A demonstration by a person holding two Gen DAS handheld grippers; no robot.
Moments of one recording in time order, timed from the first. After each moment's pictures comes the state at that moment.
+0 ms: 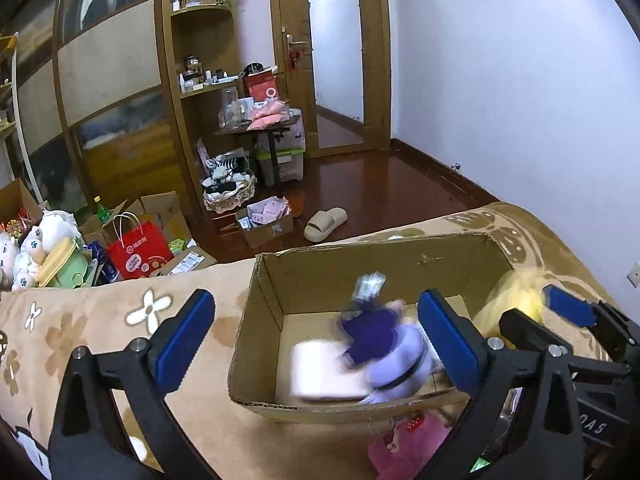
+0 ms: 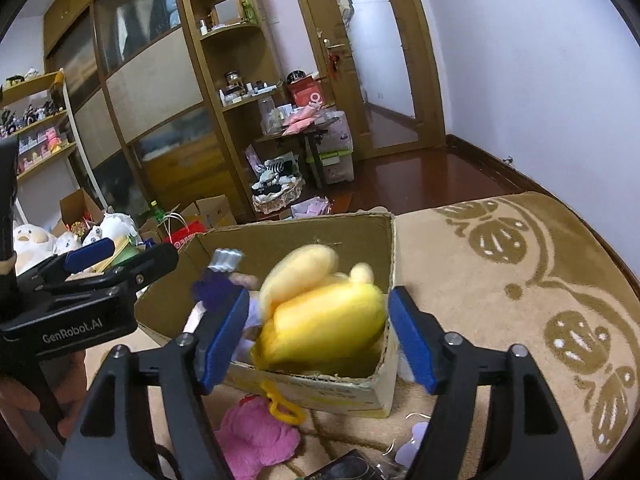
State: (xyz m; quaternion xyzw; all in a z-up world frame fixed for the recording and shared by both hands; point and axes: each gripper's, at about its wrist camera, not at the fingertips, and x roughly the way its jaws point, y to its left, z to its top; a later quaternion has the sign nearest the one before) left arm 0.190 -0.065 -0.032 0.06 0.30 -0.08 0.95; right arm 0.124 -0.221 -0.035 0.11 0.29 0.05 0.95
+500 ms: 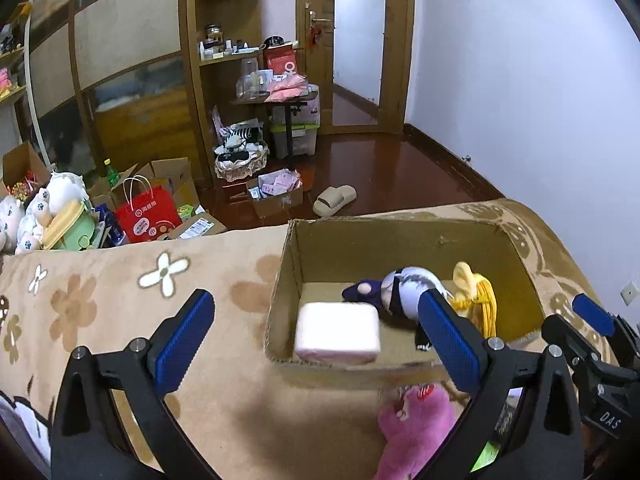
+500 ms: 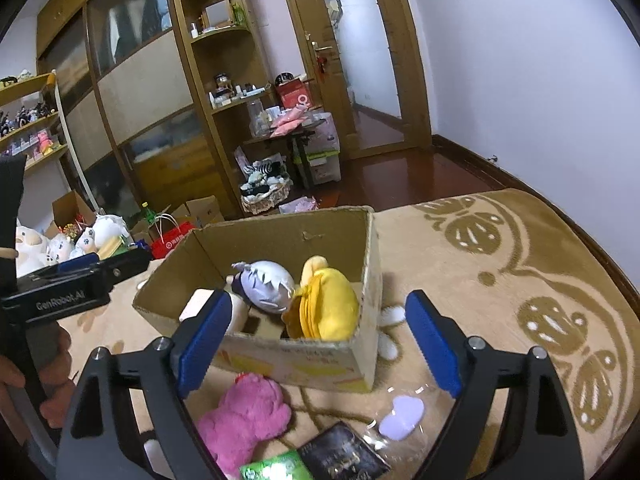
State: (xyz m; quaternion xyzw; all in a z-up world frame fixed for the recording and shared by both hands) left arm 0.175 -0.033 -0.024 0.02 0.35 -0.06 0.93; right arm 0.094 -0.227 -0.027 0.11 0.29 0.02 0.95
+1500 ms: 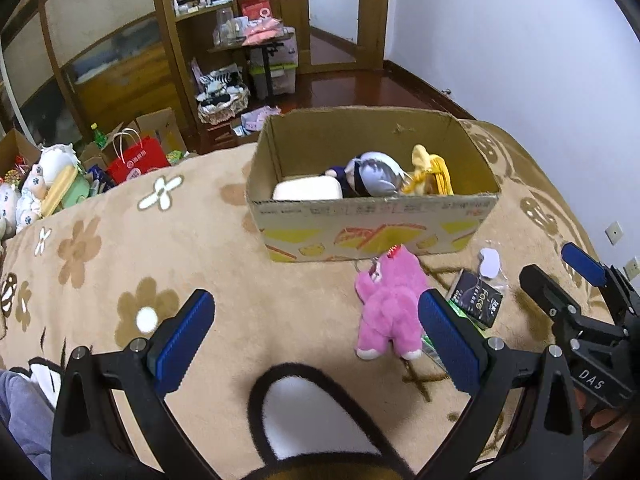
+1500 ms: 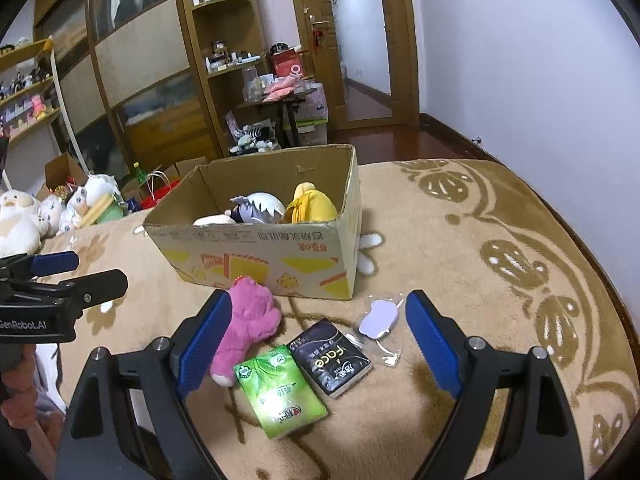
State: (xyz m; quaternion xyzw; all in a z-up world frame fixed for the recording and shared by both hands) left arm 0.094 -0.044 -0.034 0.05 0.45 -0.09 0.88; right arm 0.022 -0.217 -0.036 0.07 0.35 0.00 0.94
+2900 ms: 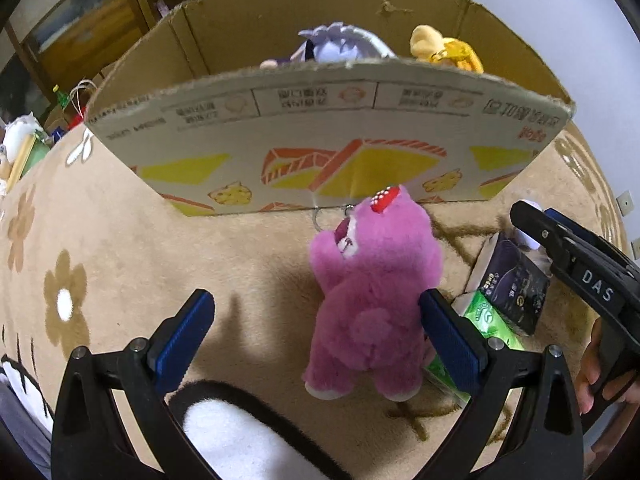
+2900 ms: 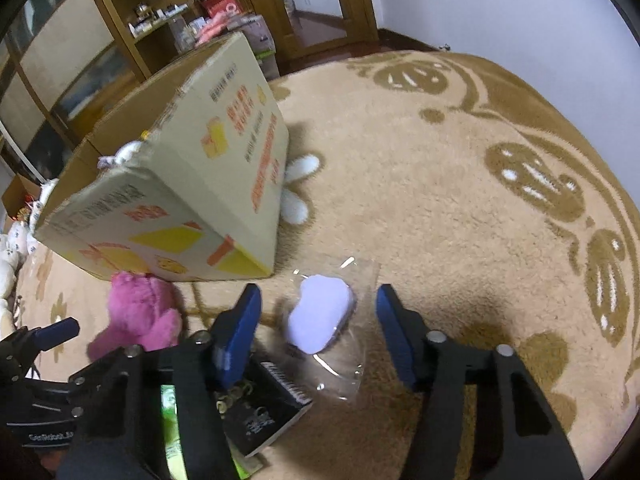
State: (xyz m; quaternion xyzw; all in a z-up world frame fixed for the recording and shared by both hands) left arm 0.147 -0.098 -0.141 0.06 0.56 -0.10 0.82; right arm 0.103 -0.273 -0.134 0.15 0.47 -0.05 0.87
